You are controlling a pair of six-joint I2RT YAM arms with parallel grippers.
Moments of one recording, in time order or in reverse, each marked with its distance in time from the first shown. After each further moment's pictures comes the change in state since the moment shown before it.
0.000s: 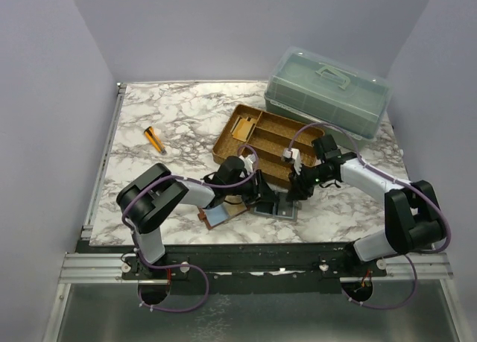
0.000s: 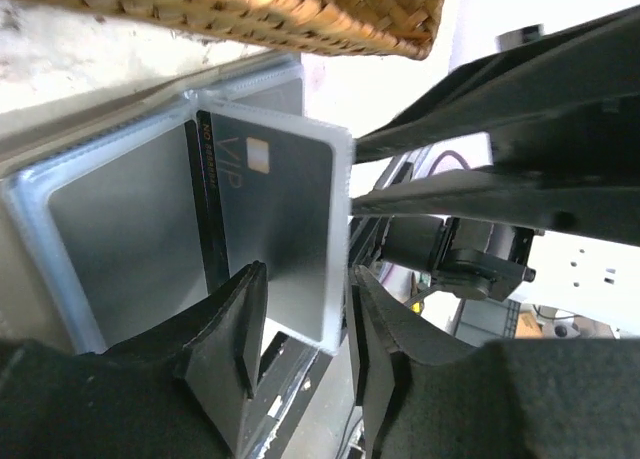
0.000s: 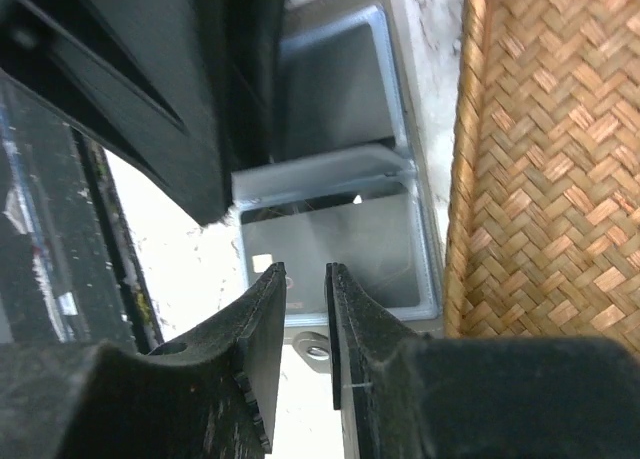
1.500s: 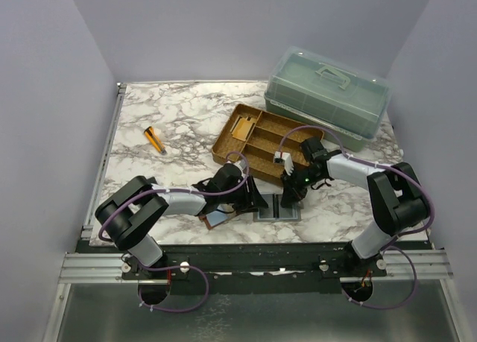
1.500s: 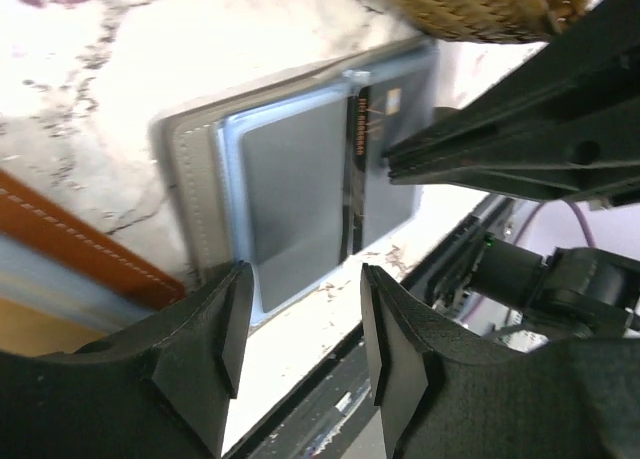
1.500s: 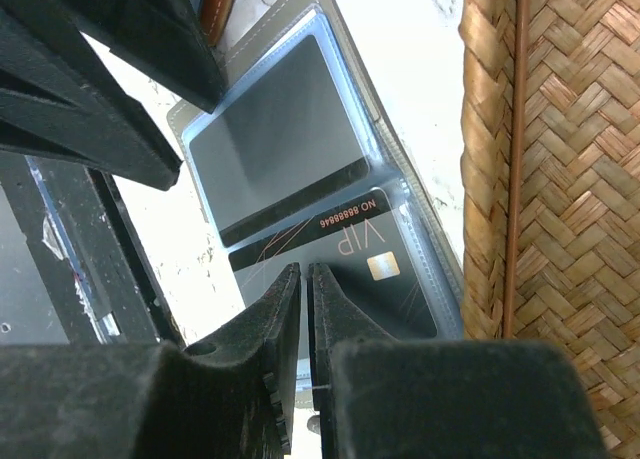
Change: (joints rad) left arm -0.051 -0.164 -0.083 -0.231 -0.227 0.079; right arm 0.043 0.159 0.047 0.007 0.011 0.164
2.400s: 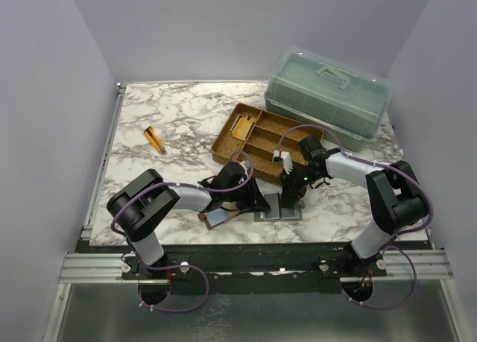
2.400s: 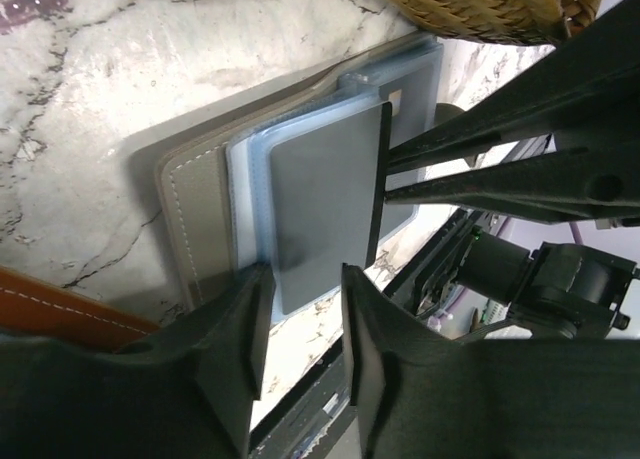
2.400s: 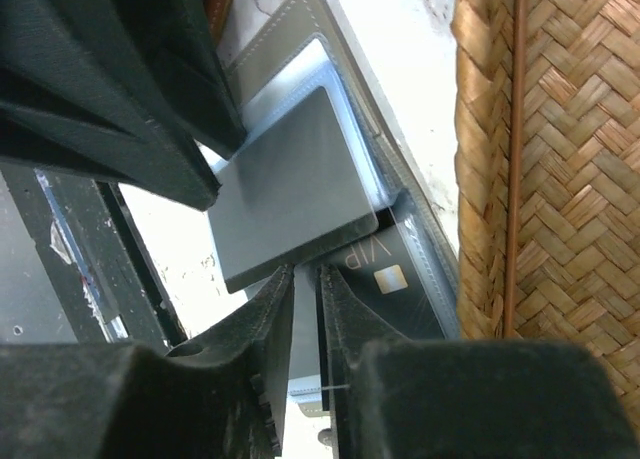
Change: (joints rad) left arm 0.010 0.093 0.049 0.003 0.048 -0.013; right arm 0.019 0.015 0.028 -0.012 0.014 0.032
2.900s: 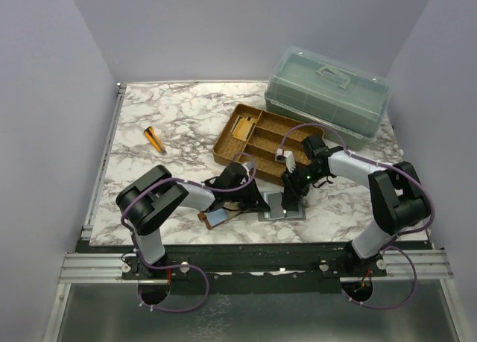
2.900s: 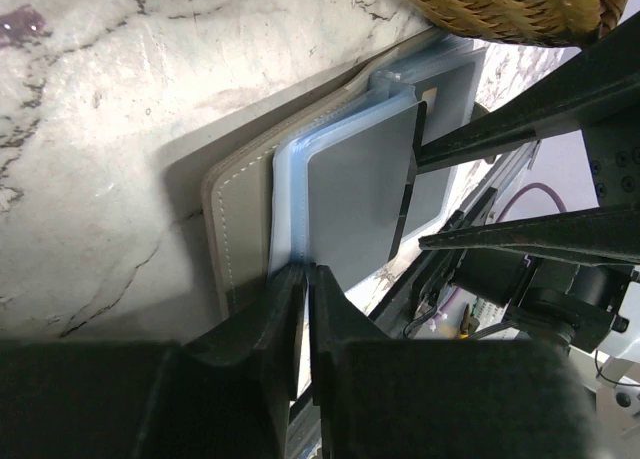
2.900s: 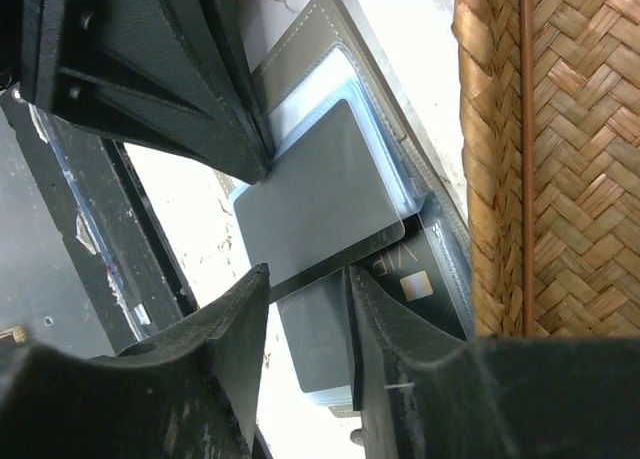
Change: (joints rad) left arm 0.001 0.083 0.008 0.077 0.031 -0.024; right arm -0.034 -0.010 0.017 -0.063 -0.025 0.001
